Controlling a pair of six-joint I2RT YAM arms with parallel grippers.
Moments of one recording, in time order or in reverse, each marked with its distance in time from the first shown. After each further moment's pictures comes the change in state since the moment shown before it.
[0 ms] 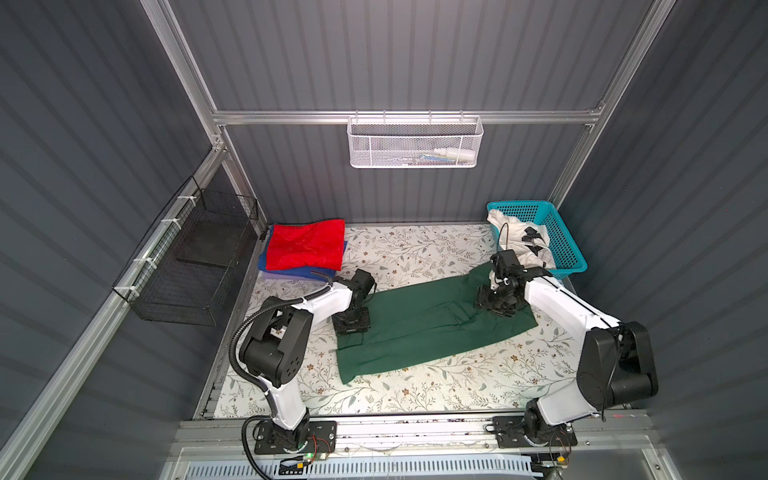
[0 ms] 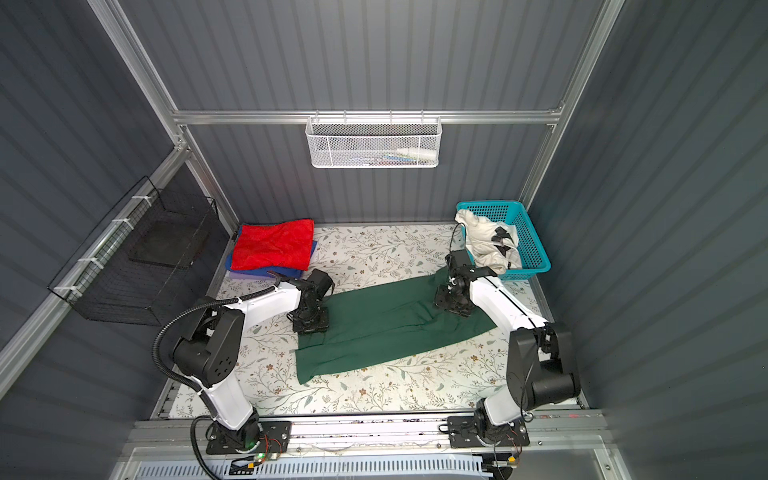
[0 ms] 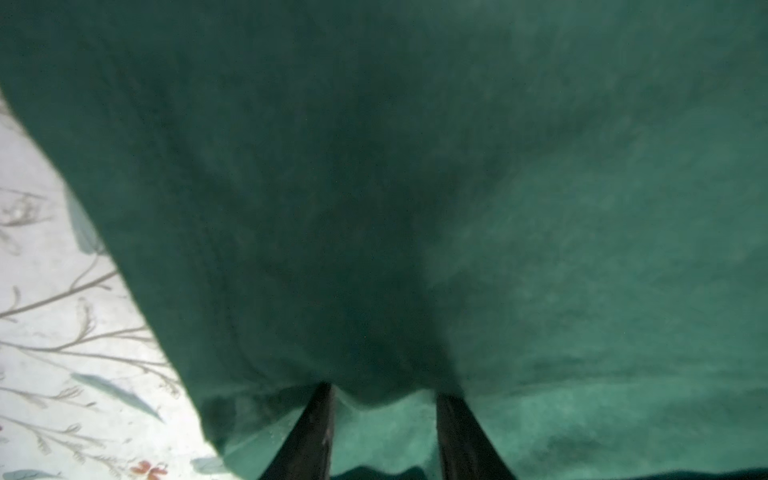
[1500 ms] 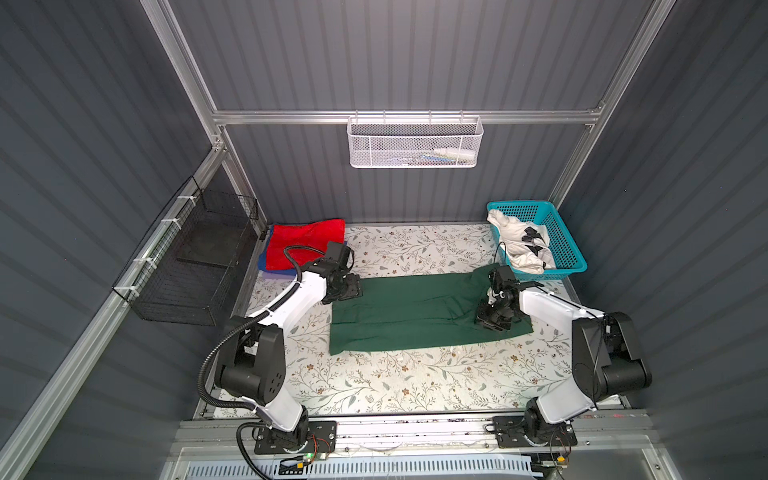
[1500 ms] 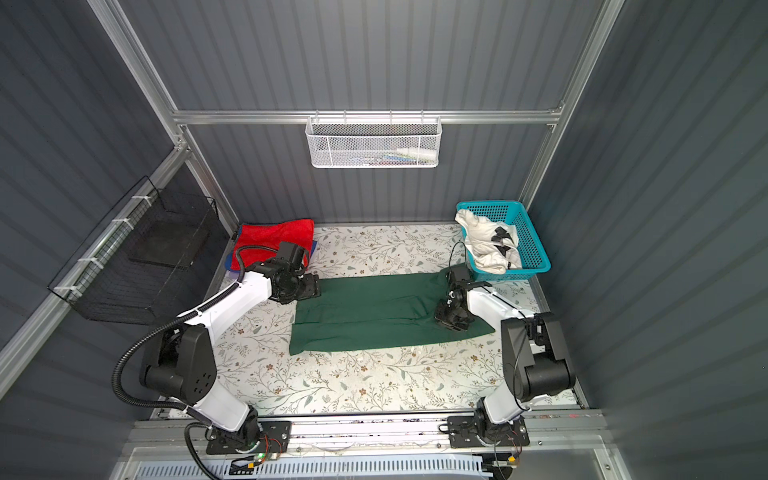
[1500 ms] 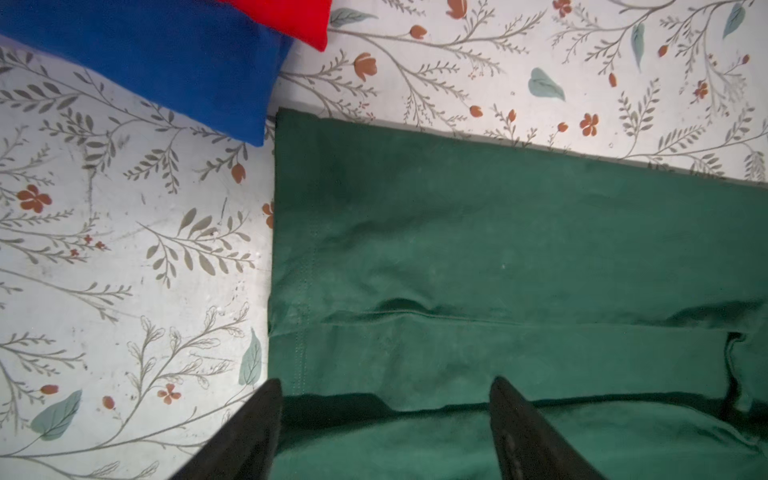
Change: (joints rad) left arm 0.163 -0.177 0.086 0.127 0.013 0.143; right arm 0.015 0.070 -0.132 0.147 -0.054 0.051
